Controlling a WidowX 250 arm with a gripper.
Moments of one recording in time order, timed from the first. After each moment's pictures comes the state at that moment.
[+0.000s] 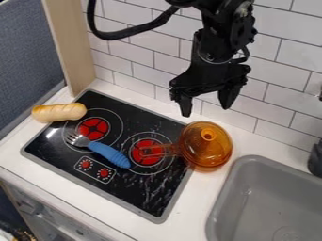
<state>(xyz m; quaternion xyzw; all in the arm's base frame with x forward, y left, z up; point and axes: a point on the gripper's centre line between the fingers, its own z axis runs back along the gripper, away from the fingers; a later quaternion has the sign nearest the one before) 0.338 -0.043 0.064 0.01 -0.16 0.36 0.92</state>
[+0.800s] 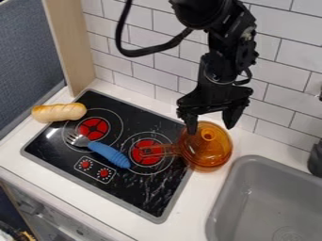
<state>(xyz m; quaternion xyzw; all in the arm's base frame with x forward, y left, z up) 0.343 -0.053 0.024 0.02 -0.11 0.35 0.93</state>
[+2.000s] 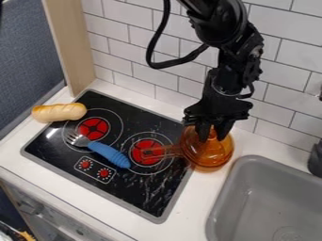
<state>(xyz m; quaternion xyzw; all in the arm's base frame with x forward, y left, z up) 0.357 -0.053 -0.011 0.05 -0.08 0.35 0.93</state>
